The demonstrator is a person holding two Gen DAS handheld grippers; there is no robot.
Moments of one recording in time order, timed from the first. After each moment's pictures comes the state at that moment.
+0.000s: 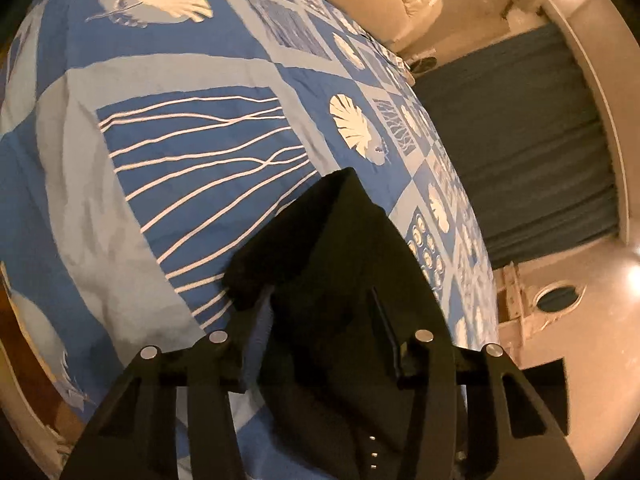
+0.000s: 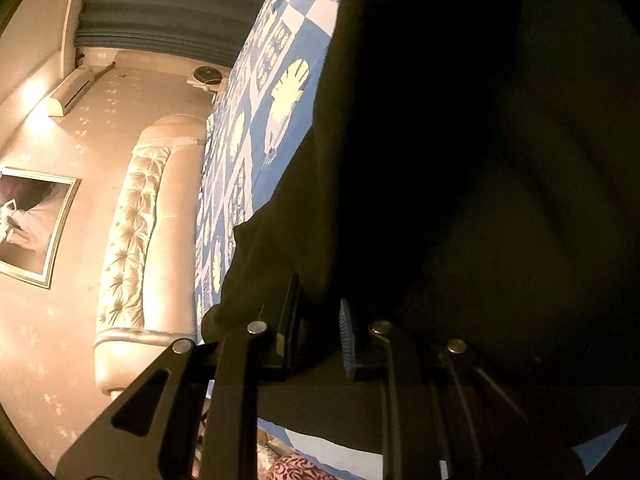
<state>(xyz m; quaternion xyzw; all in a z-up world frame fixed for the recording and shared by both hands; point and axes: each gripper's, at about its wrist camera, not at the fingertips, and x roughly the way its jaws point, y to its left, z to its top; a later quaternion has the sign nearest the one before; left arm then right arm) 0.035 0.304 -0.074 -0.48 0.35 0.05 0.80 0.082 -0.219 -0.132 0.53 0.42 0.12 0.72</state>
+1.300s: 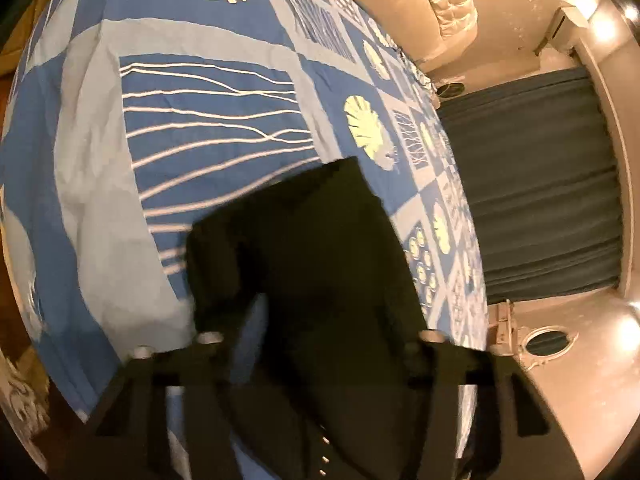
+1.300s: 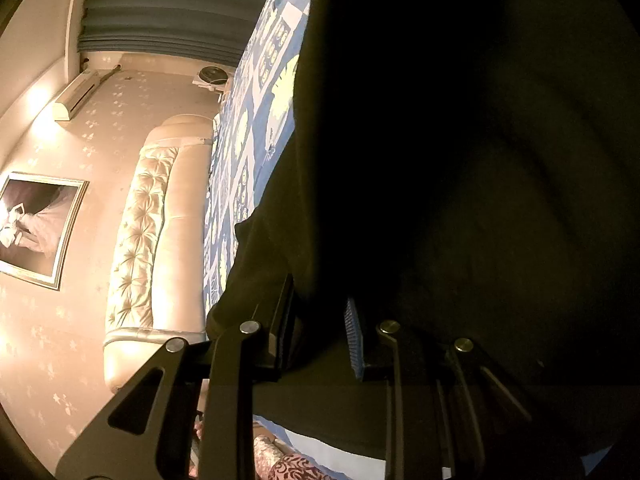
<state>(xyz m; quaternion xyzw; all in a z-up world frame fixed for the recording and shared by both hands) 0.043 0.284 -0.079 -0.53 0.34 0.09 0.77 0.077 -0.220 -0.142 0.54 0.42 0.13 0.72</state>
